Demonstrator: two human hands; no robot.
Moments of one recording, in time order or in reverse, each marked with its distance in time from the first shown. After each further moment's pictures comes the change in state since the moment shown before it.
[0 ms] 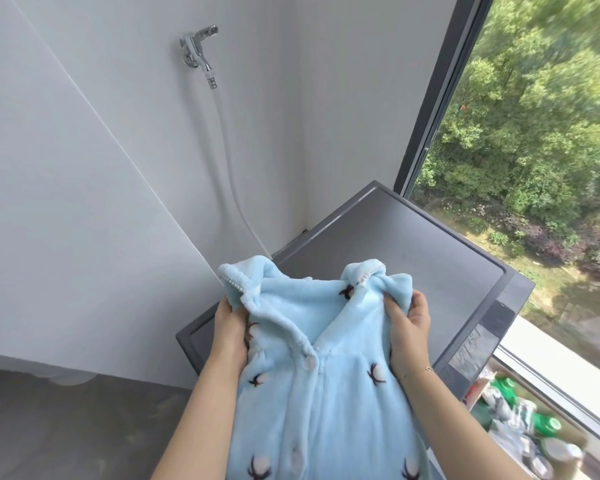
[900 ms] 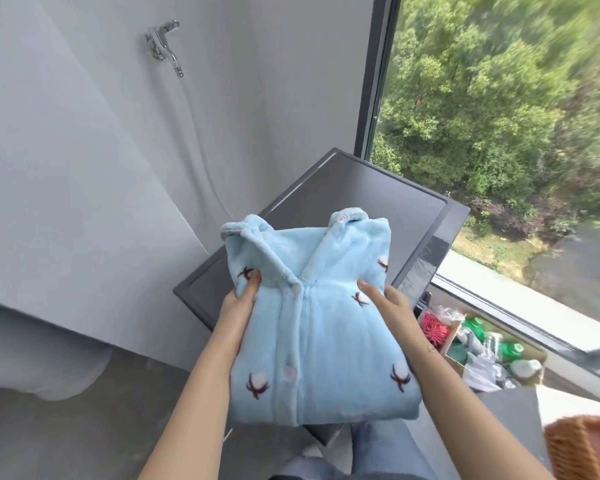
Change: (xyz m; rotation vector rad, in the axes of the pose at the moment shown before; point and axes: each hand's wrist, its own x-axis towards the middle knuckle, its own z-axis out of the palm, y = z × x) left_hand -0.105 -0.034 -0.035 0.332 -0.259 -0.001; right_hand -0.130 -0.002 -0.068 -0.217 -0.239 0.106
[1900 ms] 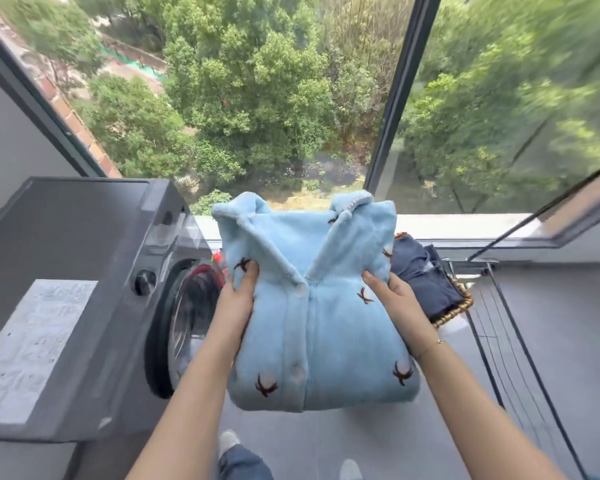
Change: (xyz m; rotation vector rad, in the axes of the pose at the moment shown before) left_hand -0.235 -0.123 0.384 0.277 -0.549 0.185; right_hand -0.308 0.132 -0.394 0.322 0.541 -0.108
